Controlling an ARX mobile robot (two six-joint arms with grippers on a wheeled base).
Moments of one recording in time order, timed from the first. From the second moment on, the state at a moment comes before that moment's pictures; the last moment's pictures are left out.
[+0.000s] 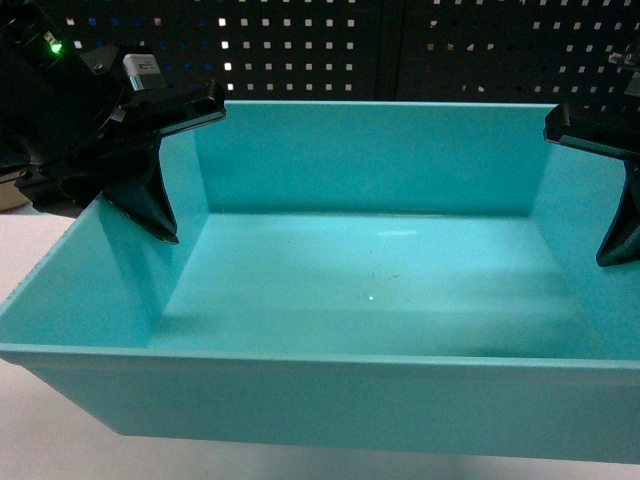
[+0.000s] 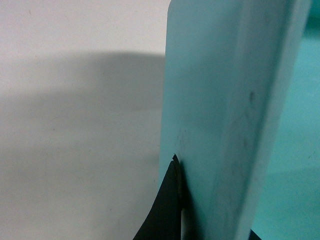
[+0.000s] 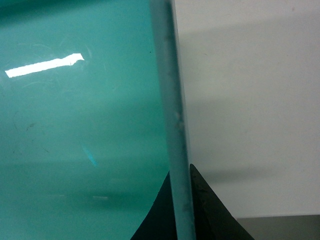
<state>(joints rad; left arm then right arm) -0.23 1.79 1.40 -0.75 0.20 -0.29 0.23 1.68 1.29 -0.74 -0.06 0.45</state>
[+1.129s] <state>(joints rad) -0.24 1.79 1.40 -0.75 0.20 -0.29 0.23 1.68 1.29 -0.74 -0.06 0.45</state>
